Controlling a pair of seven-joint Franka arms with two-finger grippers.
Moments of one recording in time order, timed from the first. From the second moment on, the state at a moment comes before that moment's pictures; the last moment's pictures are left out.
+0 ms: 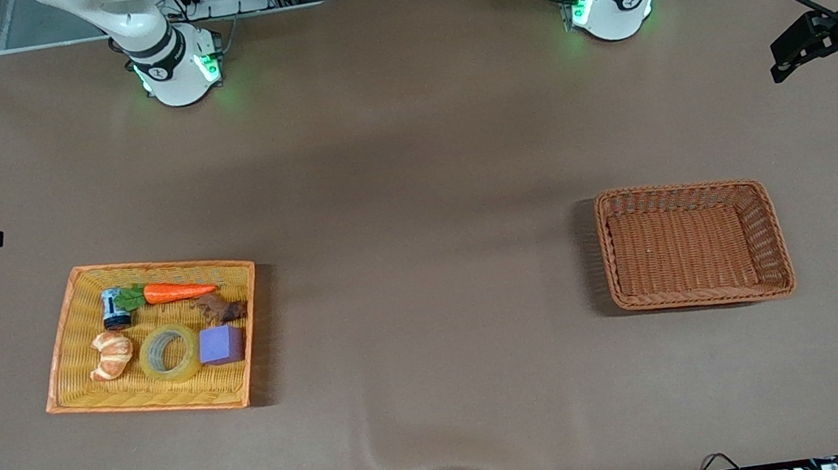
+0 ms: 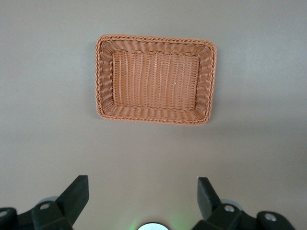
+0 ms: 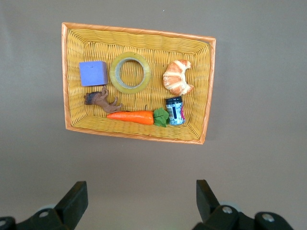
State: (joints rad) left arm 0.10 -0.04 -0.15 -1.55 0.01 1.47 -0.04; right arm -0.06 0.10 -0.06 -1.49 0.02 1.51 -0.12
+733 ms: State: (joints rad) left arm 0.10 -0.02 -0.15 -1.56 0.01 1.46 -0.04; right arm -0.06 0.10 -0.06 -1.51 0.04 1.51 -0.12
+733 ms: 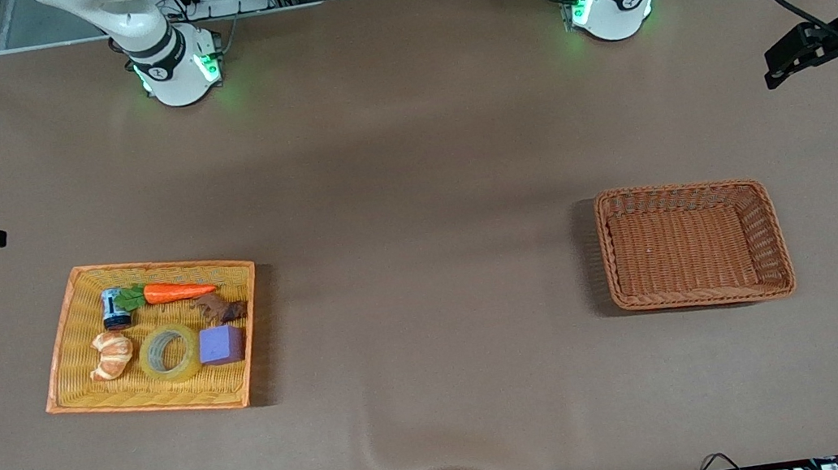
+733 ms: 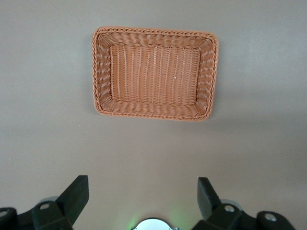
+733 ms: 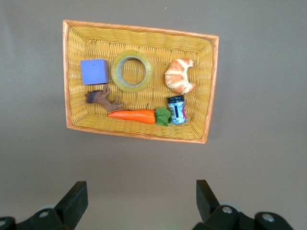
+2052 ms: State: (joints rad) left arm 0.07 0.15 -0.16 -1.57 0.01 1.60 -0.04; right arm 0.04 0.36 -0.05 -1.72 0.15 2.03 -0.37
